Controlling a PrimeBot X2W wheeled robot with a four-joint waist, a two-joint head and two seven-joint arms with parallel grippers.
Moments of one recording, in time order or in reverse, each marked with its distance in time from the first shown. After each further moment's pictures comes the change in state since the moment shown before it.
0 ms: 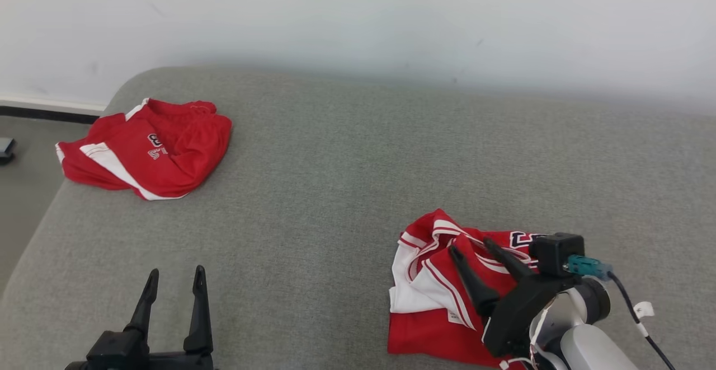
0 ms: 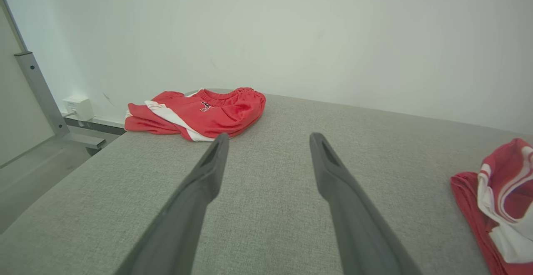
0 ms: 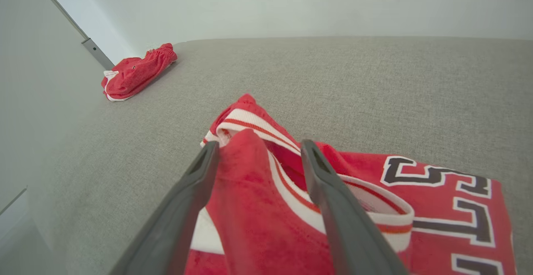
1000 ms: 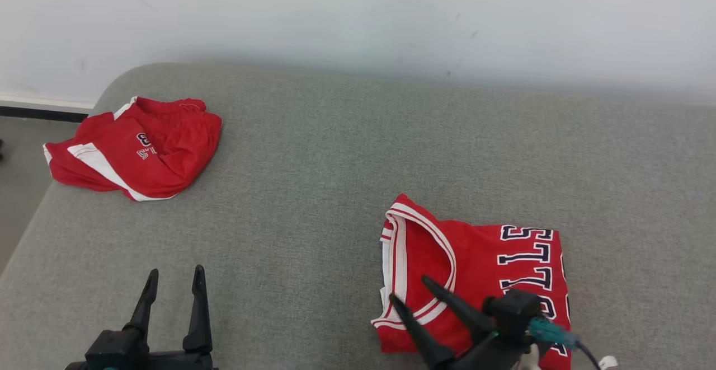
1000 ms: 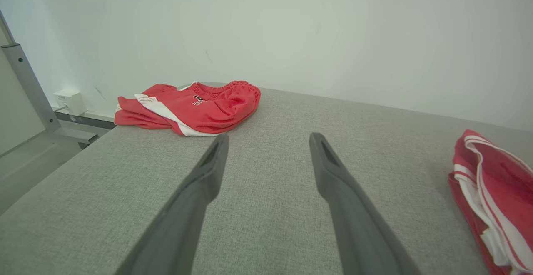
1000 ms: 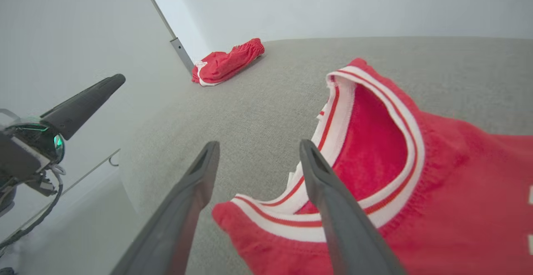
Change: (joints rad) left arm -0.013 0.000 -0.002 0.016 -0.011 0.000 0.000; right arm 0.050 -0.062 0.328 -0.079 0.097 0.000 -0.226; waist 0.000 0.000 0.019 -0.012
